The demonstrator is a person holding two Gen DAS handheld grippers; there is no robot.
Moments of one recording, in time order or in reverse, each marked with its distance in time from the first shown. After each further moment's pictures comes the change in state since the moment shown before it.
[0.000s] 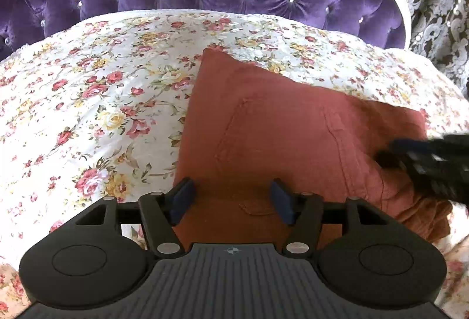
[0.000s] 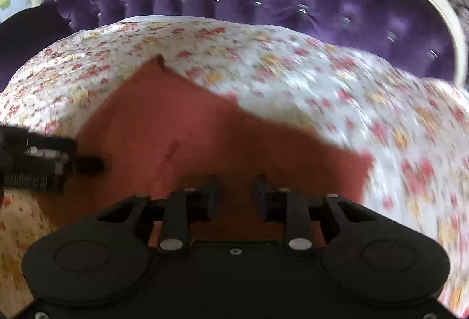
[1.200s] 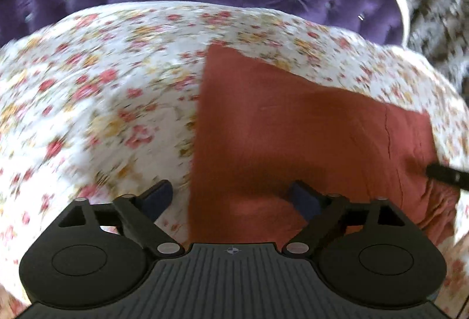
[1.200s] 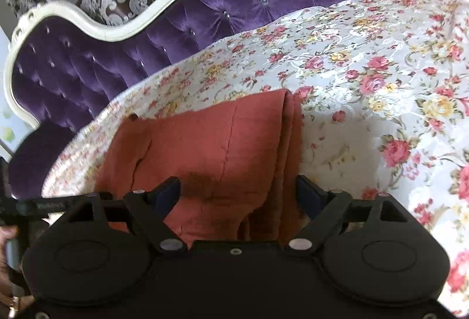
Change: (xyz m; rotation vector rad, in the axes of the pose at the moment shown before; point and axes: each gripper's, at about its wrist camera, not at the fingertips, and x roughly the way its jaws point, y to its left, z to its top) left arm 0.019 0.021 0.013 0.026 0.035 -0.077; right arm -0.014 -0.090 -0.058 0.499 -0.139 0.223
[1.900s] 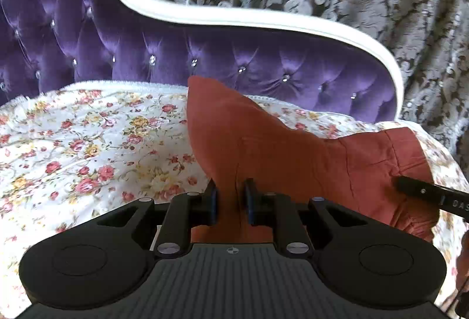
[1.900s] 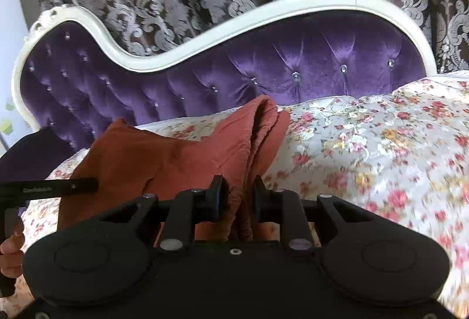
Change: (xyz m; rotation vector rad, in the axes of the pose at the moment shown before) left arm -0.032 -0.015 0.070 -0.089 -0.223 0.024; right arm 0.008 0.037 0.083 -0.195 -0.125 -0.063
